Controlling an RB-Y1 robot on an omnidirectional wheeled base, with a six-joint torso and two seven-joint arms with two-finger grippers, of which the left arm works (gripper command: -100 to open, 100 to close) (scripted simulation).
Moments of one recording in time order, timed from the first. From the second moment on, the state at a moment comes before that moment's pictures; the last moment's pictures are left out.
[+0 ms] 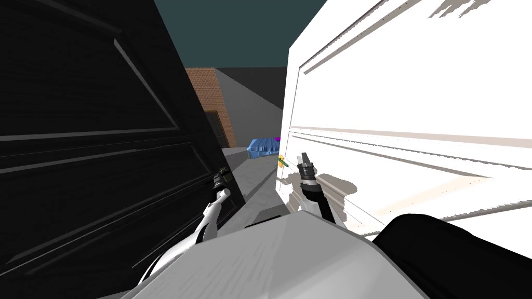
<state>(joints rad) -0.45 0.10 0.47 -0.71 0.37 -0.49 -0.40</state>
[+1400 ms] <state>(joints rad) -0.45 0.06 0.64 -0.76 0.50 -0.56 -0.61</state>
